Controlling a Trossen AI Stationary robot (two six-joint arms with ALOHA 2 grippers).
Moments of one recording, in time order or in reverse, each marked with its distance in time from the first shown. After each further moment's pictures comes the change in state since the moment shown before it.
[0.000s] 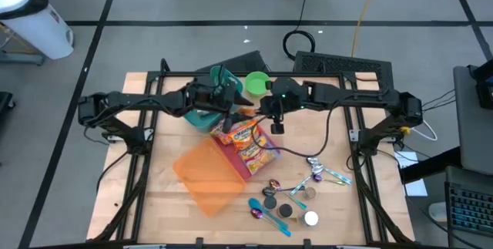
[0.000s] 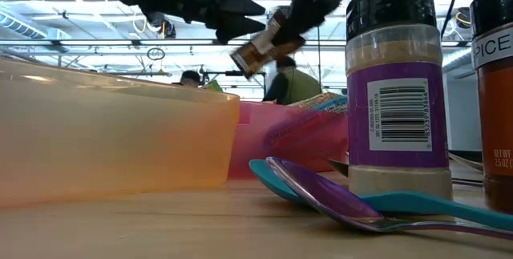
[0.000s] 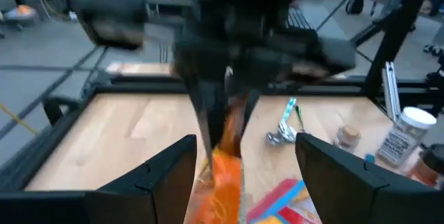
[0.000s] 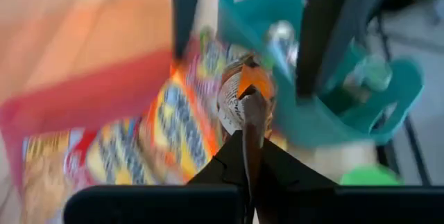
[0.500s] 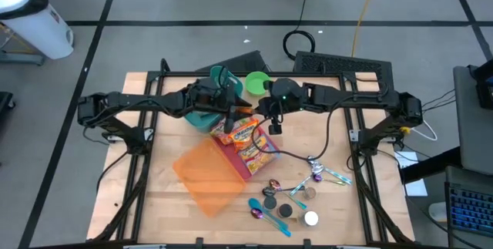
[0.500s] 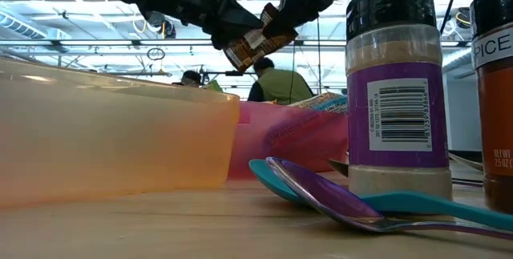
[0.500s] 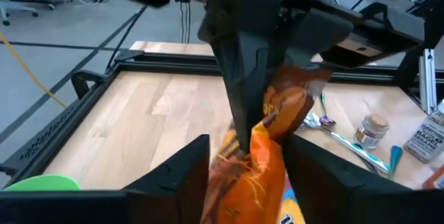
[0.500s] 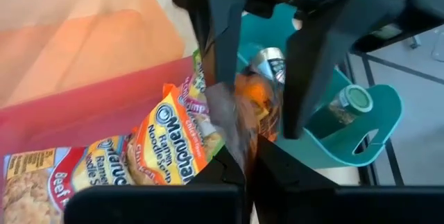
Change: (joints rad) left arm -0.017 -0.002 0.000 -0.076 -0.111 -0.004; right arm 0.026 -0.001 0.000 0.077 0.035 -0.032
